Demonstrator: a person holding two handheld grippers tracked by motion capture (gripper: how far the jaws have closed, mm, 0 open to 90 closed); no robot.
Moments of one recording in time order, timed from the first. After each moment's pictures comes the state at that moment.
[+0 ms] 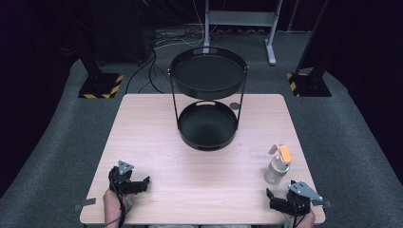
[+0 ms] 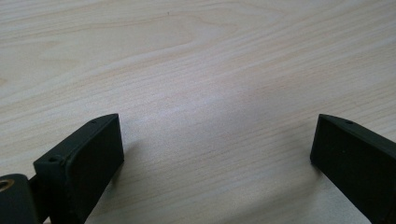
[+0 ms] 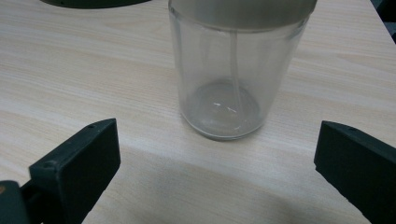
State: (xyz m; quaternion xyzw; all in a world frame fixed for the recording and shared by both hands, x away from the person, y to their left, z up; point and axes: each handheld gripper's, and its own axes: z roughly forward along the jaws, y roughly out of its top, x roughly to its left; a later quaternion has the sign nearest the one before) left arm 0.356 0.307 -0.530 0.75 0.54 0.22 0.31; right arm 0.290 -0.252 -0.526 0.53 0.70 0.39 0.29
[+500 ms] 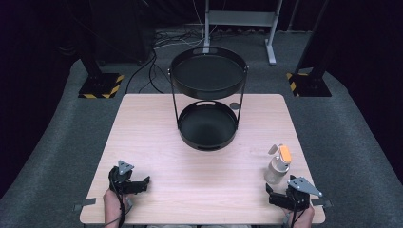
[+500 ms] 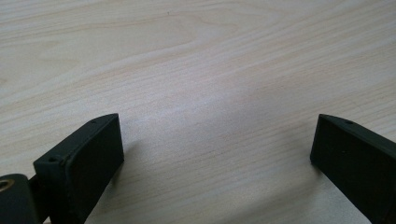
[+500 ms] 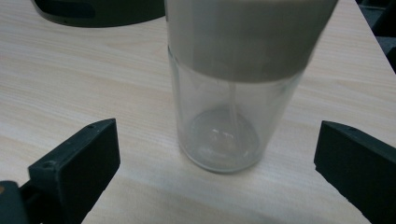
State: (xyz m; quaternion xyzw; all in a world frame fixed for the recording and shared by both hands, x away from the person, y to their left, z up) left arm 0.356 0.307 -0.530 0.75 0.54 0.22 0.31; right arm 0.304 -0.250 -0.519 0.51 0.69 0.41 0.30
